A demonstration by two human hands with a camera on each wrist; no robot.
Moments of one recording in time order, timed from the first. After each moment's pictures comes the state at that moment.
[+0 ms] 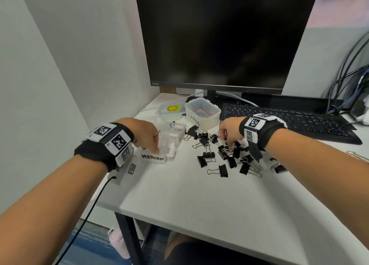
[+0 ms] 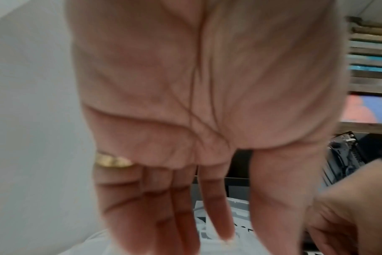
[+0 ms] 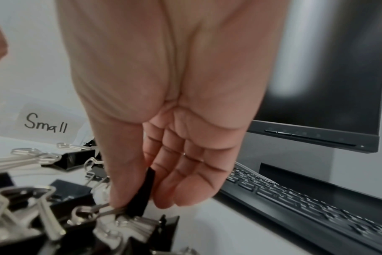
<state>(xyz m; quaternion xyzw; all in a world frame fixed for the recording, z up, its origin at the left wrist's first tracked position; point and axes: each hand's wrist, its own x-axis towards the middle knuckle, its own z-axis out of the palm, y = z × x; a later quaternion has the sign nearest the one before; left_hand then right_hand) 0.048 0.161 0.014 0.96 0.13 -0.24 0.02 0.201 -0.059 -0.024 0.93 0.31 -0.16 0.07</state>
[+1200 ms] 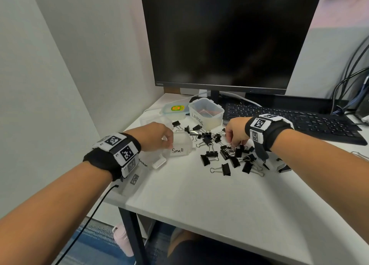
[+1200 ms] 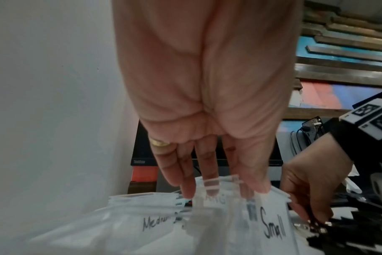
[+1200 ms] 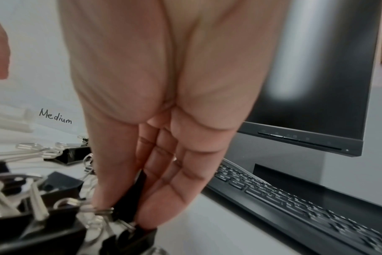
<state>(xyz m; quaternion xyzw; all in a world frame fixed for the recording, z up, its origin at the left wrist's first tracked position) 0.035 0.155 -0.008 0.99 0.03 -0.09 0.07 0.205 -0.070 -0.032 0.93 0.30 -0.20 -0.01</state>
